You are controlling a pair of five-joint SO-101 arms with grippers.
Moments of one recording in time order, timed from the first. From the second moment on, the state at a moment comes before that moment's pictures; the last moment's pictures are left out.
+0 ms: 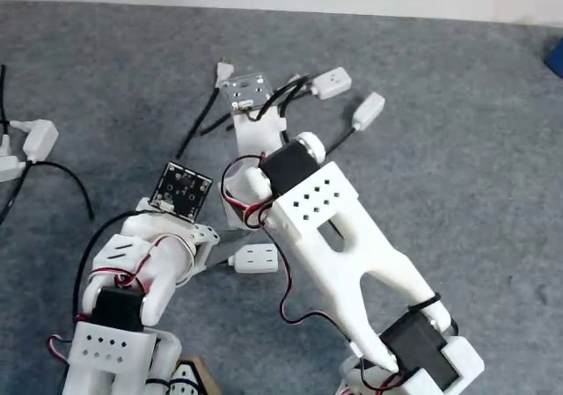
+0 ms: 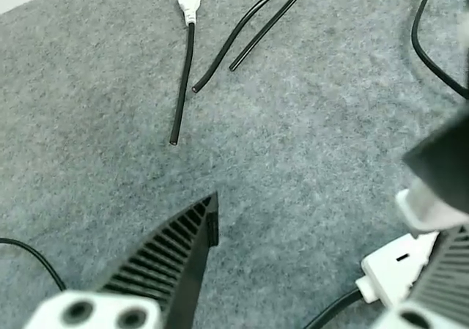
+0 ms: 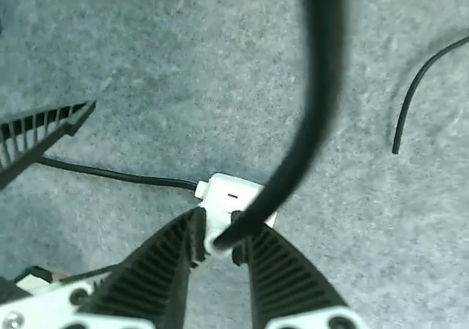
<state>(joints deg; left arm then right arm) 1.8 -80.1 76.2 50.8 -11.0 -44.5 -8.6 -0.7 87.6 -15.8</state>
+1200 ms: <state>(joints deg) -7.3 -80.6 78.0 49.0 -11.1 -36.8 -8.6 5.7 83.9 -10.4</state>
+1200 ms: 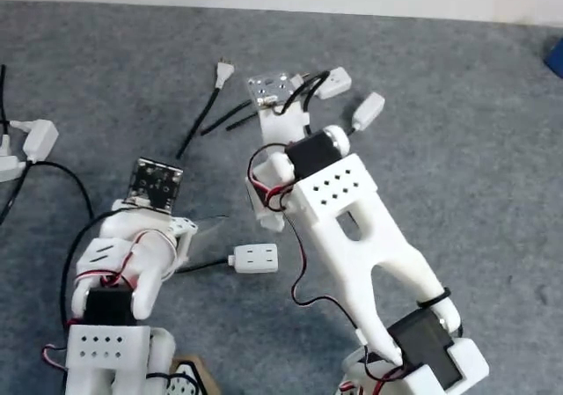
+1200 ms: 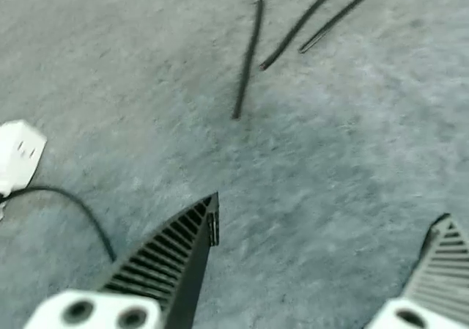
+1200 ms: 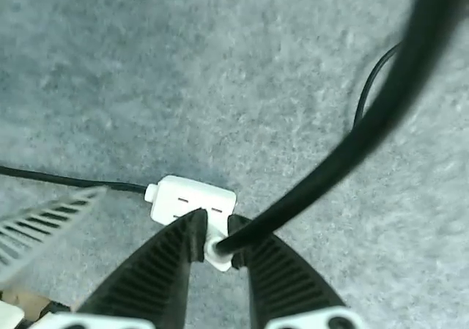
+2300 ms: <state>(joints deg) -8.3 -80.6 78.0 49.0 -11.1 -51.3 -49.1 50.7 65.6 25.3</state>
